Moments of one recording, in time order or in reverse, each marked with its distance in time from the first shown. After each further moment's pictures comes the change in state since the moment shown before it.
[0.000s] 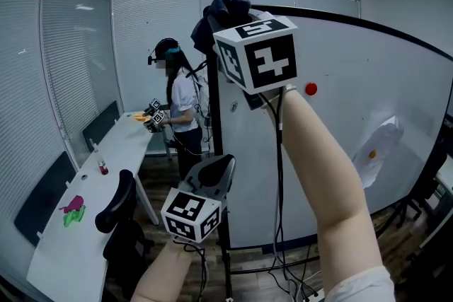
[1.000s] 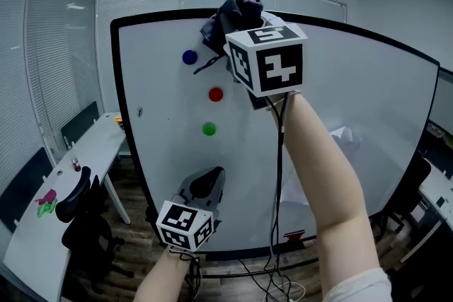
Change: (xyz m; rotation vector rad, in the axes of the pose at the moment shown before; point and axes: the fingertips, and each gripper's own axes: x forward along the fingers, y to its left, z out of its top) left arm 0.124 -0.142 -0.028 -0.056 -0.008 0.050; right arm -0.114 -0.190 -0.036 -0.024 -0.025 -0.073
